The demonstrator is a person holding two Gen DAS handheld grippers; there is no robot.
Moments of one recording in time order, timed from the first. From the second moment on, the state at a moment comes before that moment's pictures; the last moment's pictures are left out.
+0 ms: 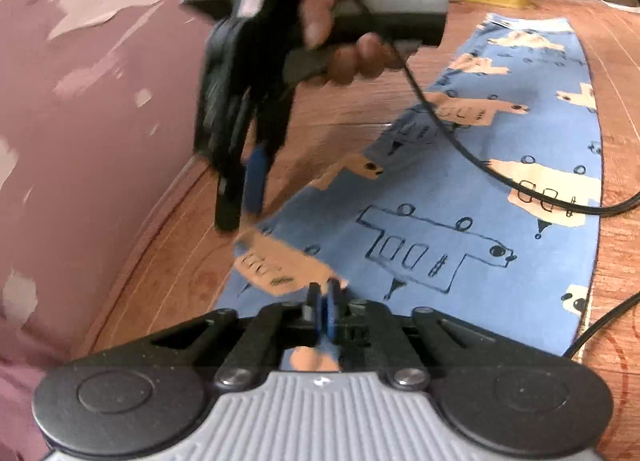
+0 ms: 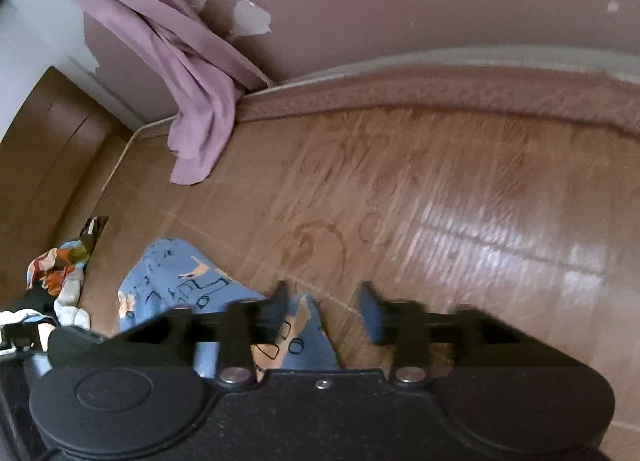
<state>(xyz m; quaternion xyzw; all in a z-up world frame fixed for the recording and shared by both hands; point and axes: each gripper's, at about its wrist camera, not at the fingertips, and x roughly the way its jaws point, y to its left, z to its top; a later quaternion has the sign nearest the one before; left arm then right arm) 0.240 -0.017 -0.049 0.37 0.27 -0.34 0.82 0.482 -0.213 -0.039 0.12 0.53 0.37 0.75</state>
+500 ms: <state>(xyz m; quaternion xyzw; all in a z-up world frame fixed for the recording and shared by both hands) 0.229 0.117 -0.028 0.10 0.44 -0.16 0.88 0.350 -0.289 -0.013 0.08 0.45 0.29 0.84</state>
